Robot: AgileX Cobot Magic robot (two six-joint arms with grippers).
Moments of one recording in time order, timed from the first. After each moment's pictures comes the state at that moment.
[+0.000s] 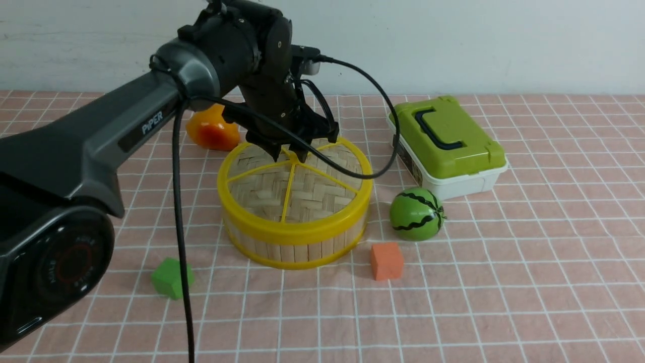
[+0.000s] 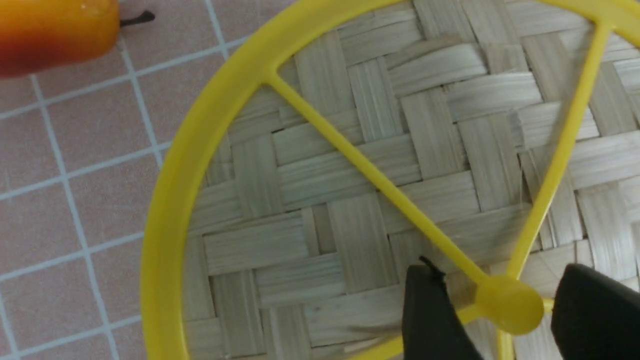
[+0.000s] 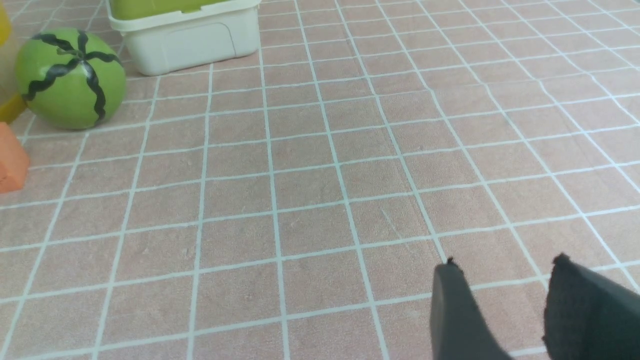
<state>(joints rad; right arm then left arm) -0.11 -0.01 0.02 0.02 0.39 0.10 -0.45 2.24 -2.18 0.09 1.07 -0.24</state>
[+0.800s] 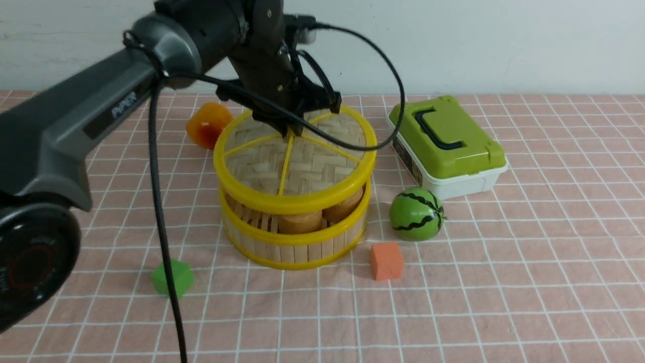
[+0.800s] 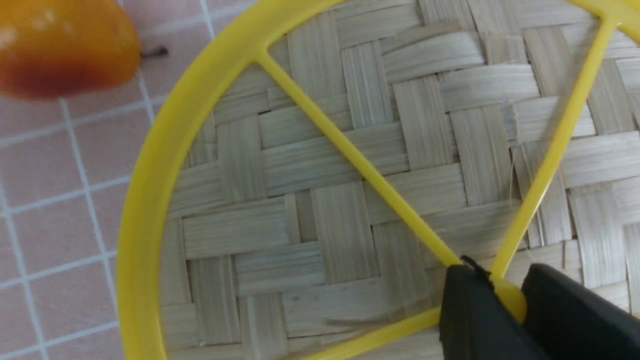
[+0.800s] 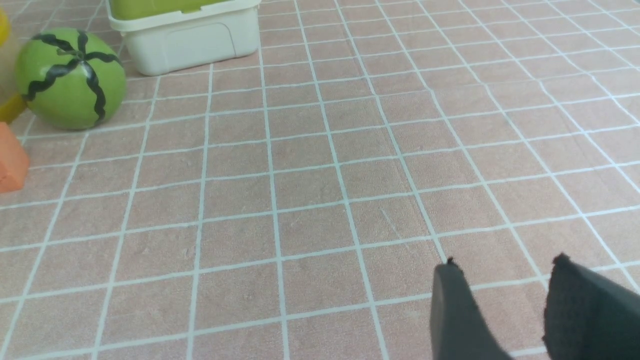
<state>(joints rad) -0.11 -0.01 0.02 0.02 0.39 0.10 -0.44 2.12 -2.18 0.08 1.07 -0.26</state>
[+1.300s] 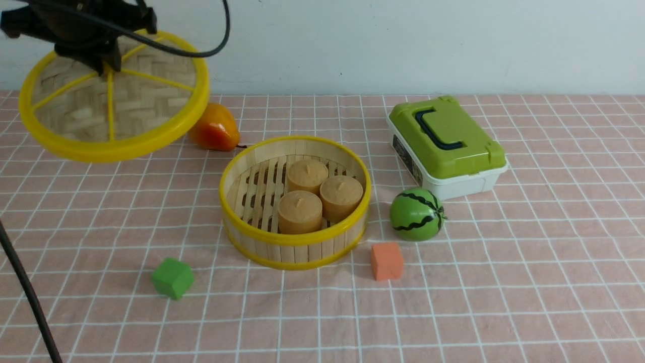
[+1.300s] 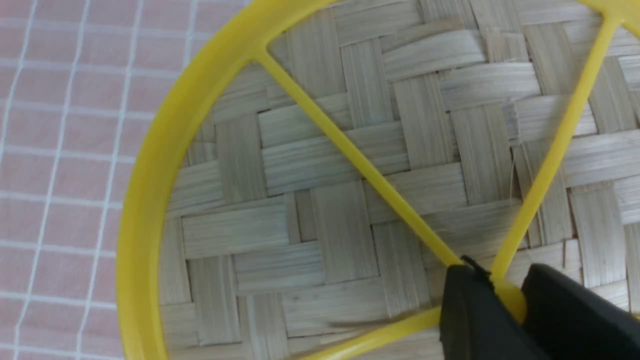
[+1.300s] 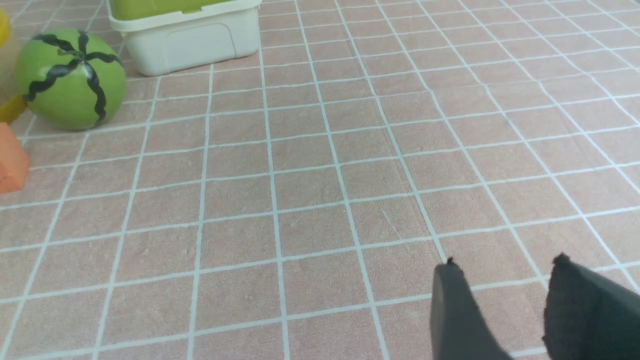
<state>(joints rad) -0.11 -0.01 0.02 0.02 0.39 0.10 -0.07 1.95 -2.07 0.15 1.13 -0.26</state>
